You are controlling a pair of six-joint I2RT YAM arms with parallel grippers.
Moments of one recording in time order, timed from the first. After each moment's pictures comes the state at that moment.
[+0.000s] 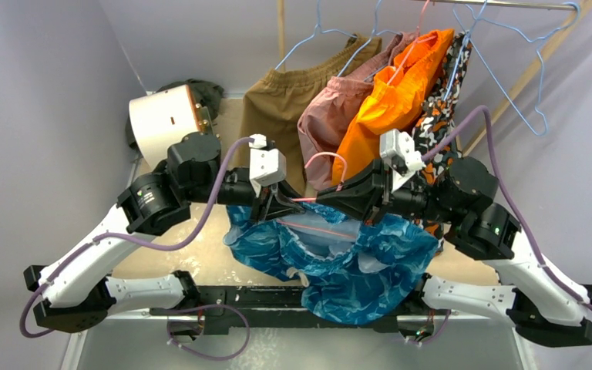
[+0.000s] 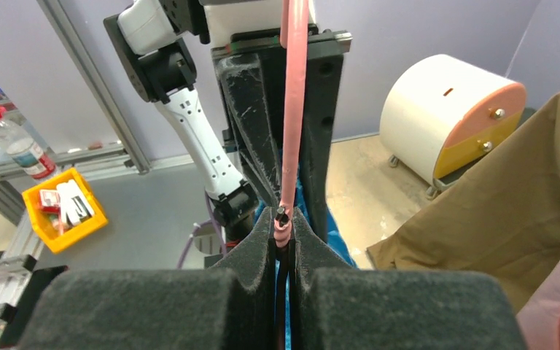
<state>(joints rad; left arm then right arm) -0.97 1.08 1.52 -0.65 0.53 0.05 1.03 0.88 1.38 -0.40 -0.36 0.14</state>
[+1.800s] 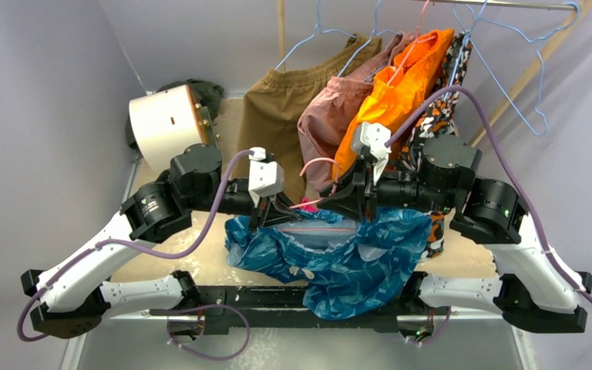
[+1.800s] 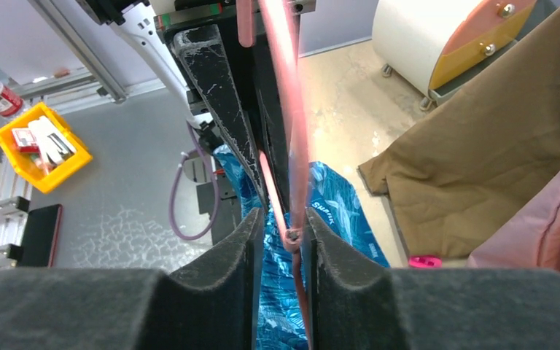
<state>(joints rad) -0.97 1.02 1.38 -0.59 0.57 0.06 1.03 1.05 1.68 -0.84 -0.30 0.06</state>
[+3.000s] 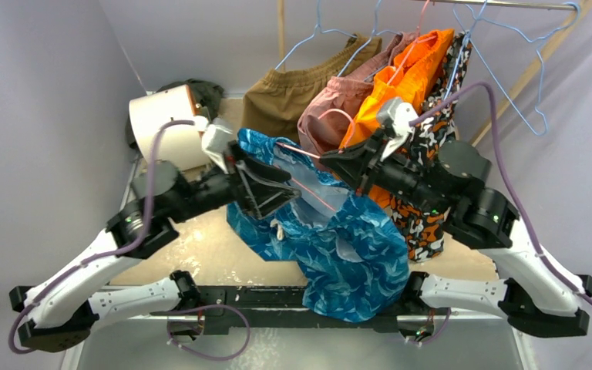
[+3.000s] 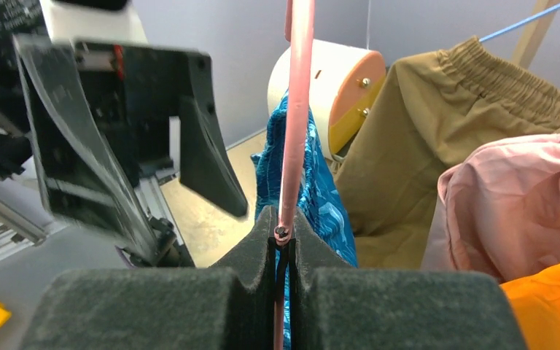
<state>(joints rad) -0.97 0.84 1.25 -0.23 0.20 -0.59 1.03 0.98 1.54 -0.52 0.03 0.13</state>
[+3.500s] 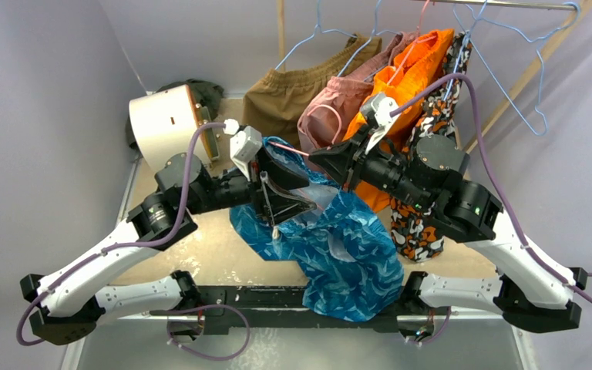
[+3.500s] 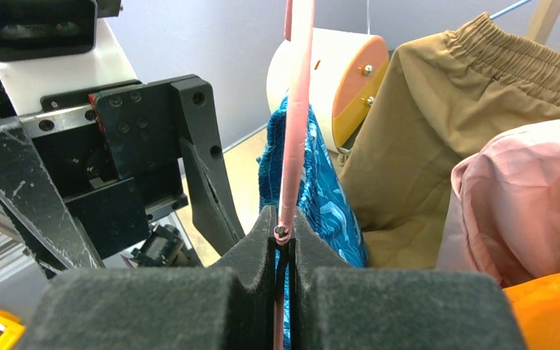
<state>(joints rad) -0.97 0.94 1.21 -0.15 0.38 -0.44 1.03 1.05 1.54 -0.49 0.07 0.20</state>
